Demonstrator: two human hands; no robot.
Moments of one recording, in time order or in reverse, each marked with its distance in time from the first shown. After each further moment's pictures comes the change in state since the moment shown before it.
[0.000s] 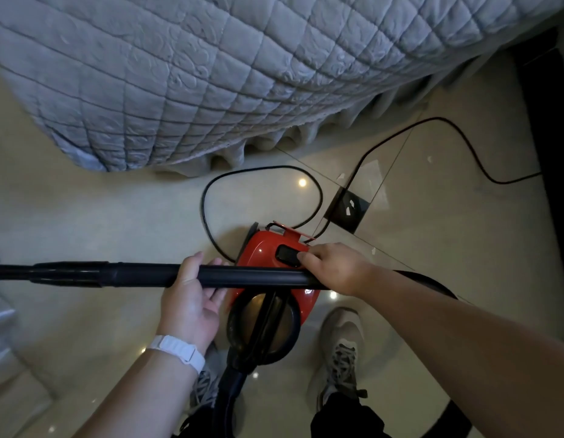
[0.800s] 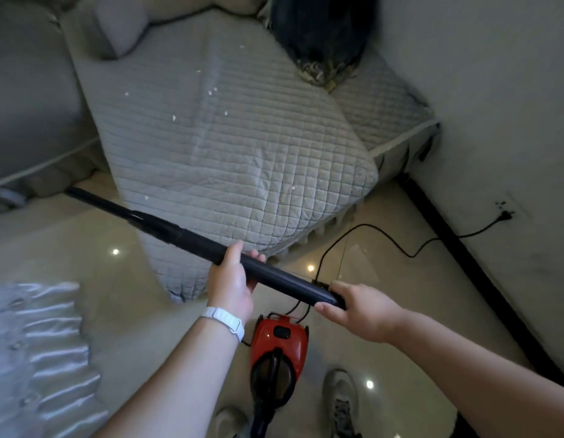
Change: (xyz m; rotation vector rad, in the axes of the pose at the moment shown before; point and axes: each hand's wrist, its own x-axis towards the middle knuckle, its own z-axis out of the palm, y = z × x) left_hand -0.317 0.118 0.146 0.167 -0.385 0.283; right_hand -0.323 -0.058 -0.173 0.010 0.325 -0.175
